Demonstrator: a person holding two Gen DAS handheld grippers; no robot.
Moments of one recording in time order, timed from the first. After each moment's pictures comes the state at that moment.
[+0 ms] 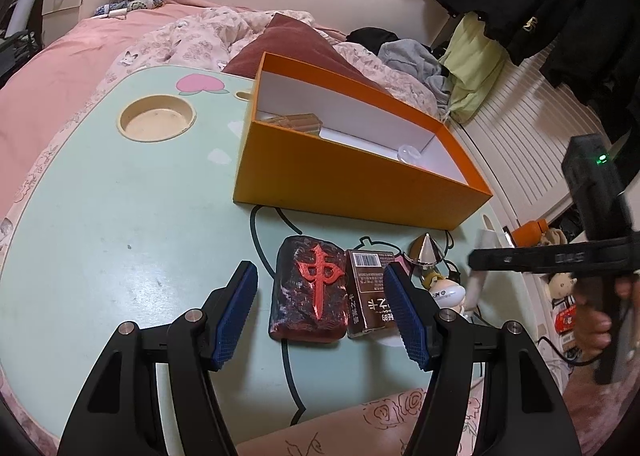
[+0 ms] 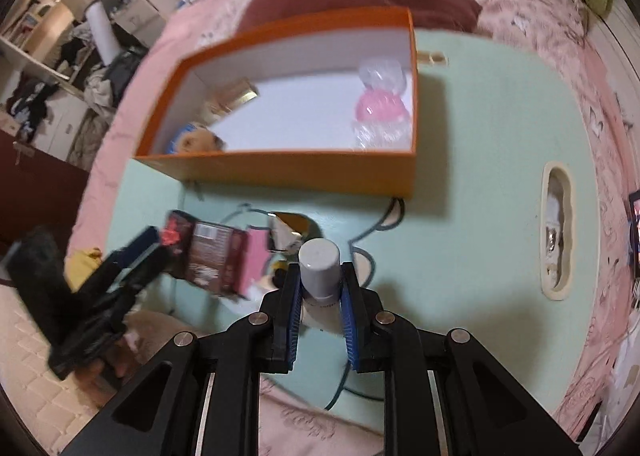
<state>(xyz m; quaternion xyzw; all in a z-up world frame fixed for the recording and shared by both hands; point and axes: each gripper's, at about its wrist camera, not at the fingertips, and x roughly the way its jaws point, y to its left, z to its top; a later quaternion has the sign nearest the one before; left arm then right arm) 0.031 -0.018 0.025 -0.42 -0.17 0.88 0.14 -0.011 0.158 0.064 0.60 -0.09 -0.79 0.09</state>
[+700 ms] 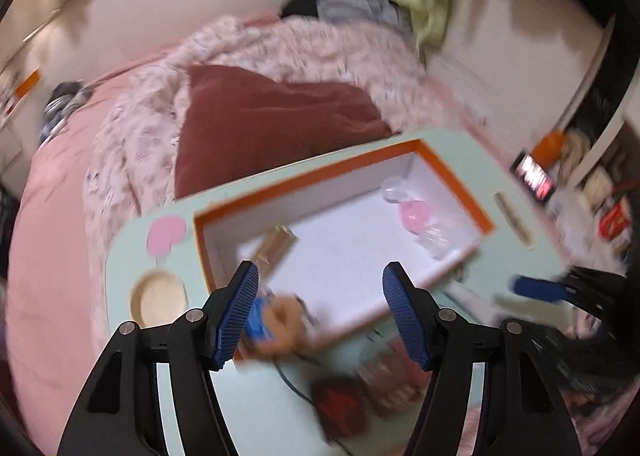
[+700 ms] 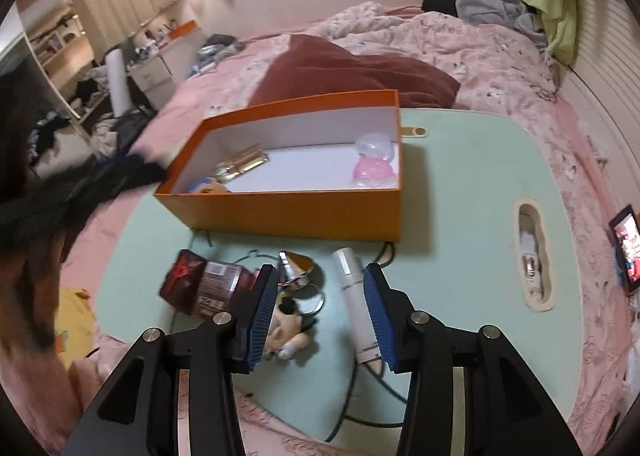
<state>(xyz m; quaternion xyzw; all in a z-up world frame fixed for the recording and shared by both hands) -0.097 0.045 0.112 -0.48 0.09 0.85 0.19 0.042 0.152 0.093 0.45 -0.09 -0.88 0.09</state>
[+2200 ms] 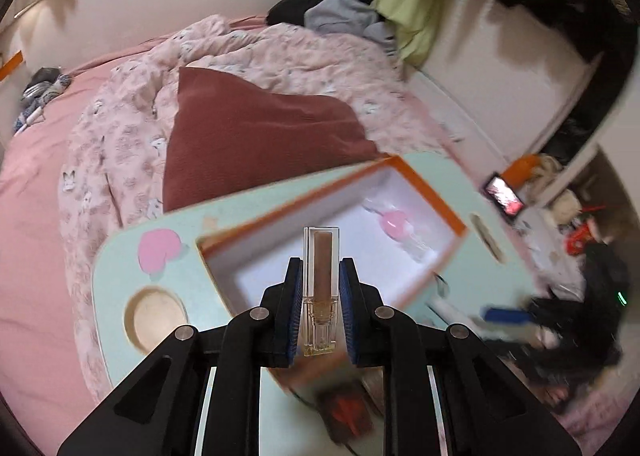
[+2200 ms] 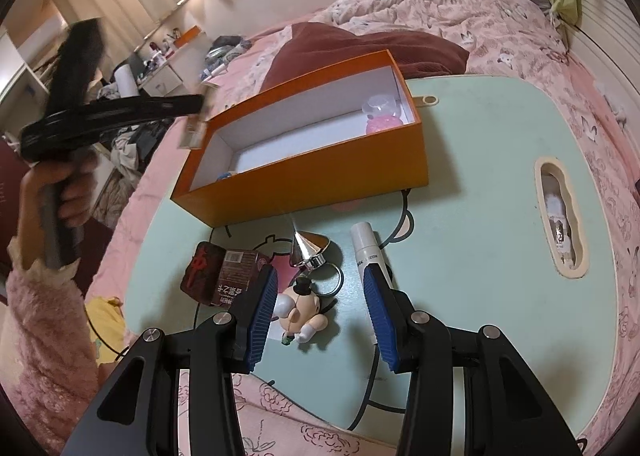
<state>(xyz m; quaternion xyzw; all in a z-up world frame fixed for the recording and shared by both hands) -0.092 0.004 0.135 -0.47 0.02 0.85 0.25 0.048 0.164 0.081 0.47 -0.15 -0.86 0.12</state>
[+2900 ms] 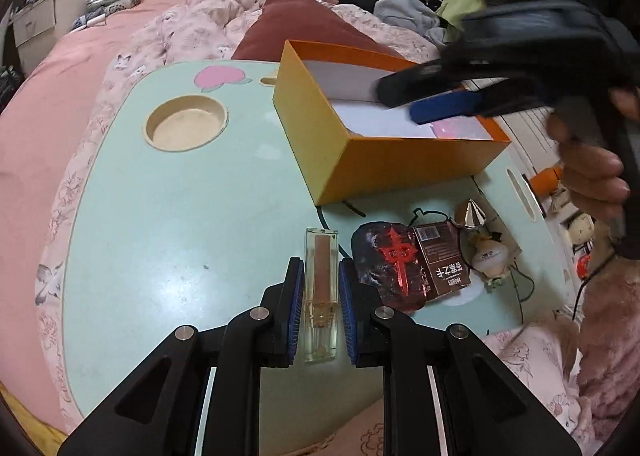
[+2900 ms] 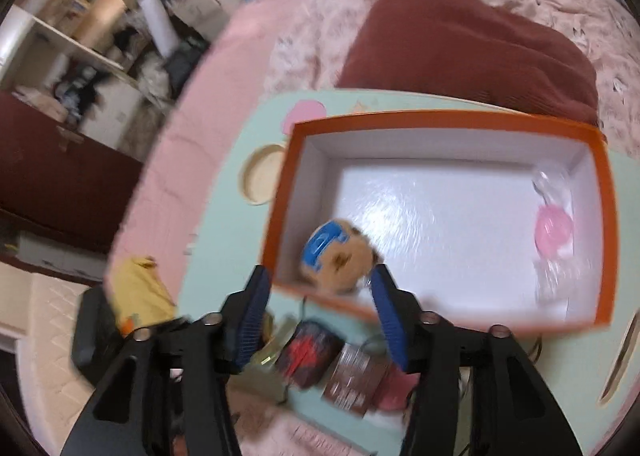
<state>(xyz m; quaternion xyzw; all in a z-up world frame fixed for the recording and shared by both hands) 0.007 -0.048 0.028 -0.49 -0.09 0.86 0.16 -0.112 0.039 0.093 0.61 -0.08 -0.77 0.20</state>
